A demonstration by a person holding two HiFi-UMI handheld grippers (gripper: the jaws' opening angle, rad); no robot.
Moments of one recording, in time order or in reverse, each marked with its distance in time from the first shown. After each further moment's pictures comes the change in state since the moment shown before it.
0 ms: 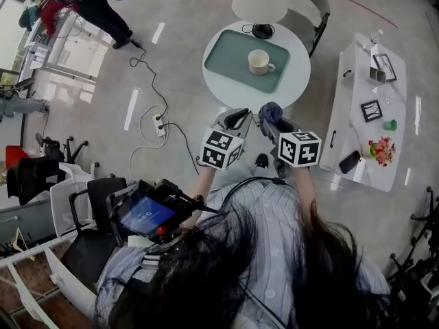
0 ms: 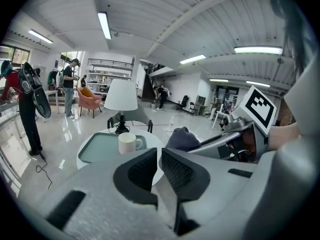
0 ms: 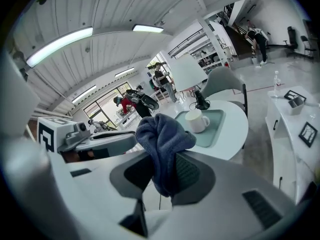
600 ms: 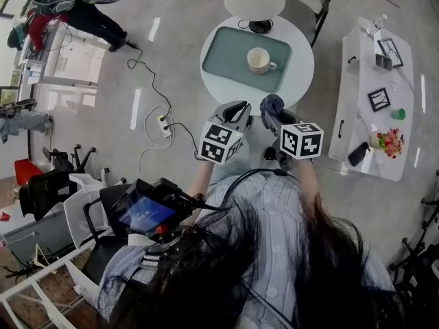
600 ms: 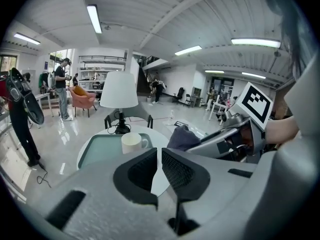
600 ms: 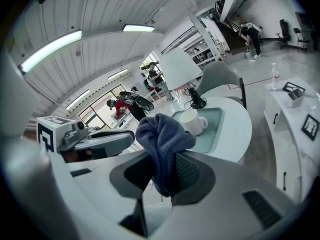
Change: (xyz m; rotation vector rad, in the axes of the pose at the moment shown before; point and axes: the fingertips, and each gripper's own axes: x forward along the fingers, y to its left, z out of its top) left arm 0.035 0.045 0.009 0.070 0.087 -0.045; right arm 0.044 -0.026 0.022 0.080 0.006 -0.025
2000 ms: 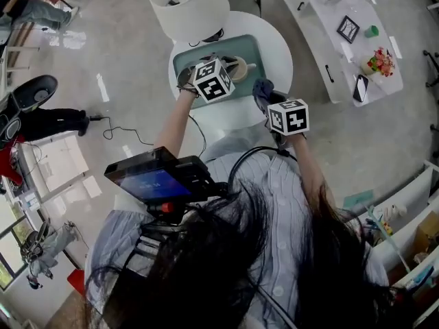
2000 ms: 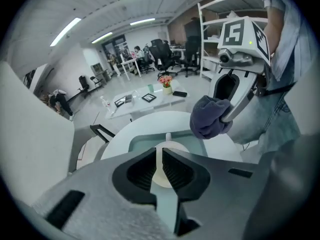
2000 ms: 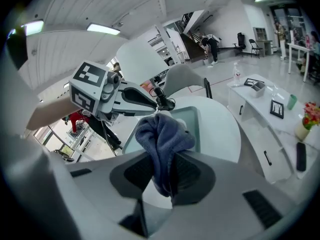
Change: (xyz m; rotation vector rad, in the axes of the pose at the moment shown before) left arm 0.186 0.092 0.016 1.085 0.375 -0.681; right arm 0.087 -0.056 0.019 0.236 -0.088 -0.414
